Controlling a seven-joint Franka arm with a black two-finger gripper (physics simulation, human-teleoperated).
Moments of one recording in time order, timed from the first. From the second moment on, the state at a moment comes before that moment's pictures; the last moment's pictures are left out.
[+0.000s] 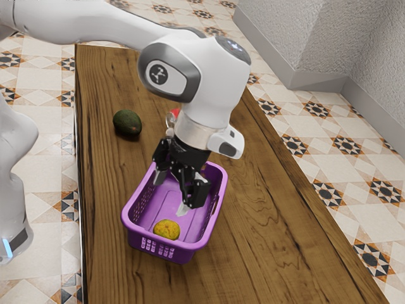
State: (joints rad) arm -0.51 -0.26 -0.07 -1.94 -0.16 1.57 -0.92
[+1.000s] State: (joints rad) arm -0.50 -0.30 -0.06 -2.13 -0.10 1.79 -0.88
